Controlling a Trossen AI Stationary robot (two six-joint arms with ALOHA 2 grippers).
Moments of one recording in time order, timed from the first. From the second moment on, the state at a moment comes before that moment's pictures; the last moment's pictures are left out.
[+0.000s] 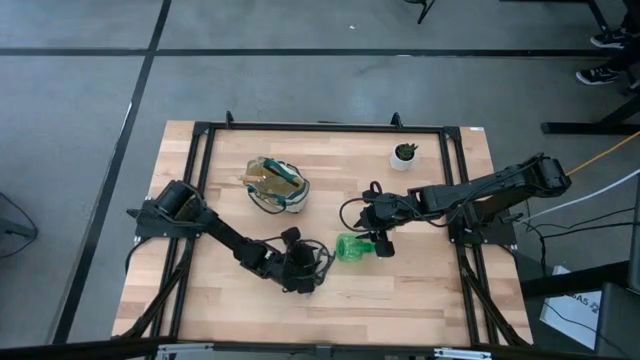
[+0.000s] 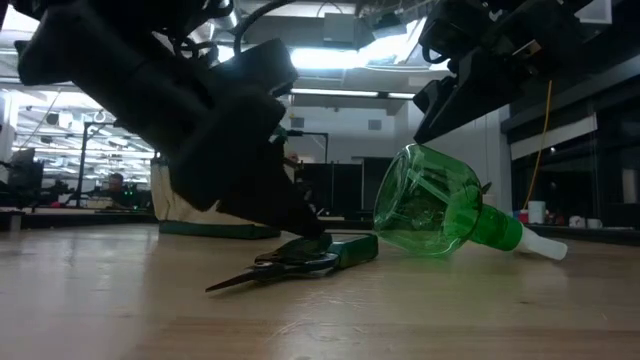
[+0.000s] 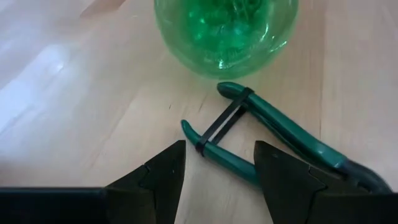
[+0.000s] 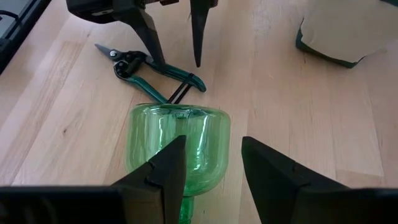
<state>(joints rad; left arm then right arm) -0.47 1.96 0.95 0.19 -0.69 -0.50 0.16 1.37 0.76 -0.17 -0.05 0.00</state>
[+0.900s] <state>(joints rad) -0.46 1.94 0.95 0.09 -0.55 -0.58 0.16 1.37 0.76 -0.17 -0.05 0.00</state>
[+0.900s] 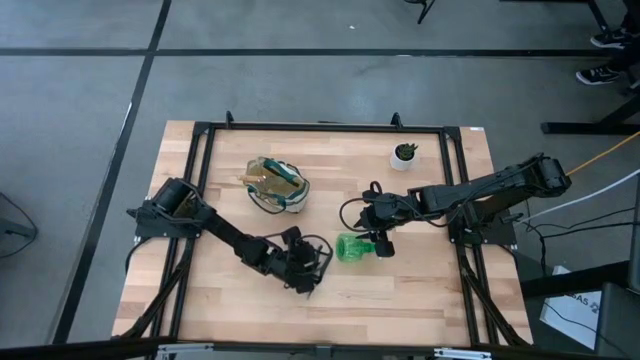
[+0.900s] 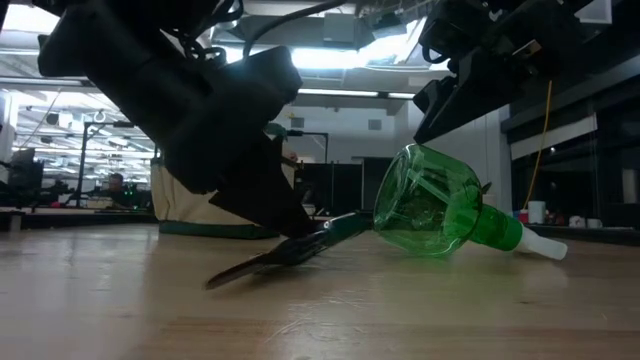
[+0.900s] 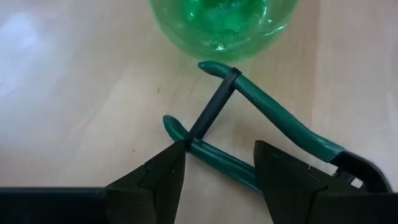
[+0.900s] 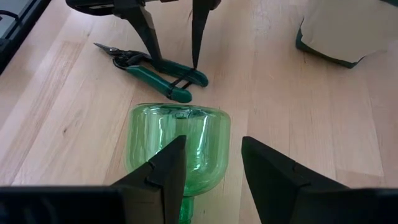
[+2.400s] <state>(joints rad) -0.50 1.95 0.94 0.14 -0.48 -0.43 0.16 1.37 0.76 -0.17 -0.05 0.00</state>
